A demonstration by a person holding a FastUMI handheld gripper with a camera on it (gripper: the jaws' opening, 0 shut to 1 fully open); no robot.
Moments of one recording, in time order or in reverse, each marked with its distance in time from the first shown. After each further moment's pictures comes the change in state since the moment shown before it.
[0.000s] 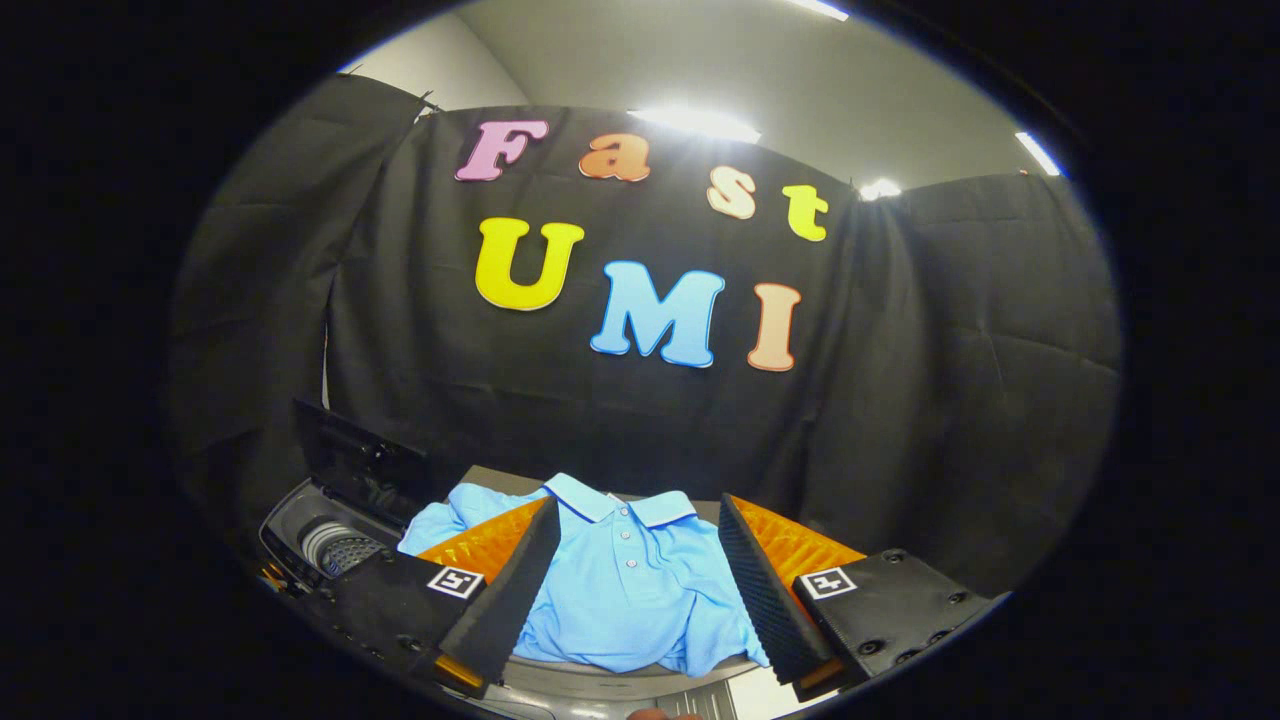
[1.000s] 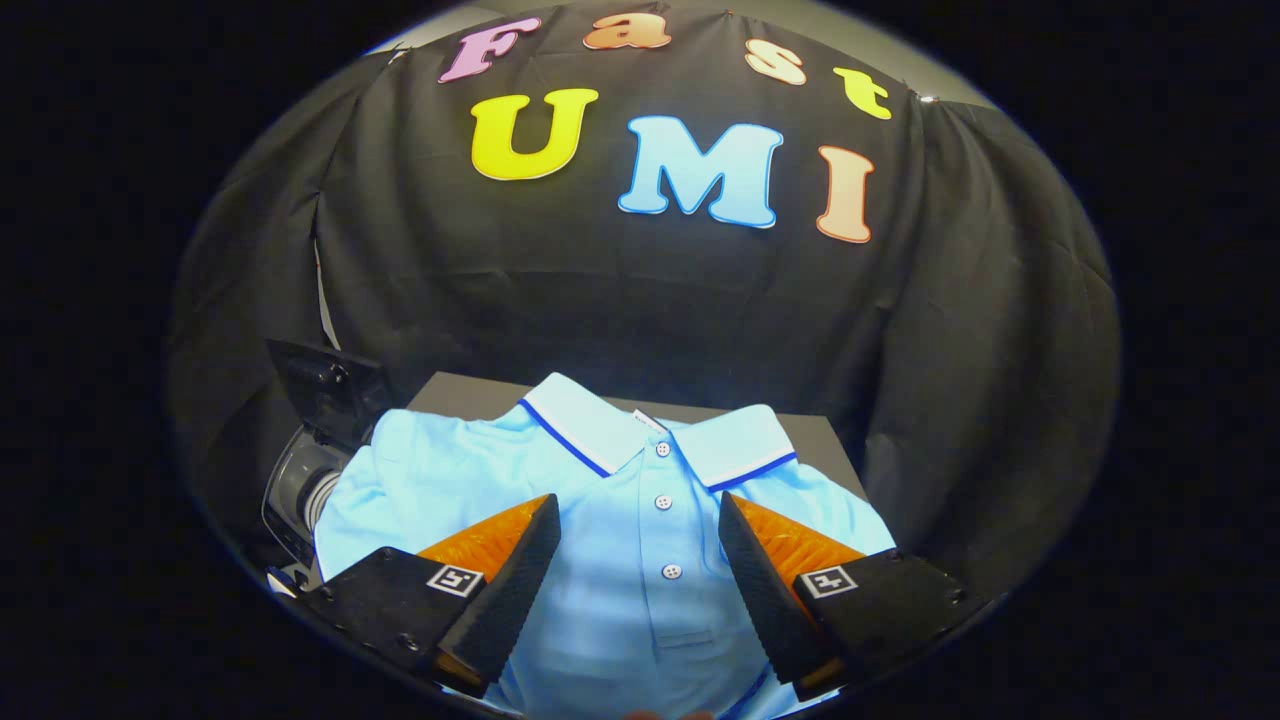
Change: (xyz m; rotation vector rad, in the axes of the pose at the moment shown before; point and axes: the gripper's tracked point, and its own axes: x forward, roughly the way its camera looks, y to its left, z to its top) arm 0.118 0.019 -0.094 0.006 0.370 0.111
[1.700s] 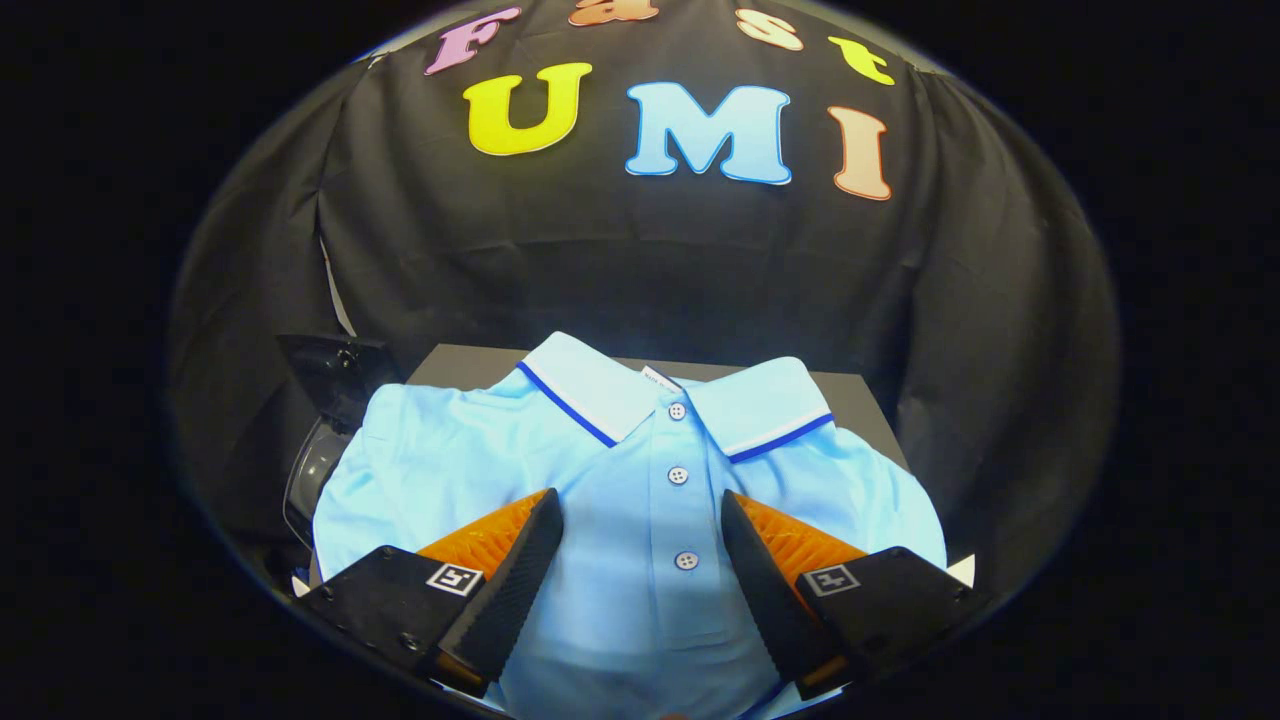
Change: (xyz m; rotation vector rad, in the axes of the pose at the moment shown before) arm 0.007 0.005 -0.009 0.054 0.067 0.069
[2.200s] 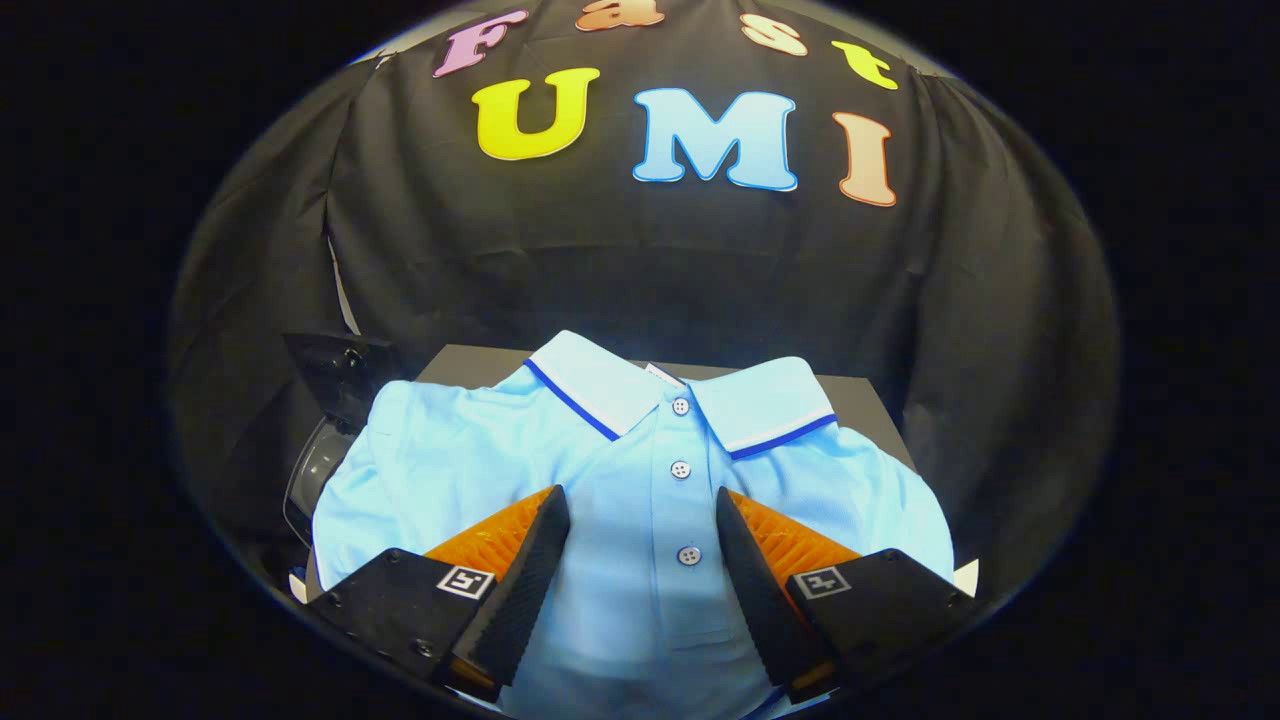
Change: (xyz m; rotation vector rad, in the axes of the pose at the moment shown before) arm 0.000 0.000 -0.002 0.003 -0.005 0.020
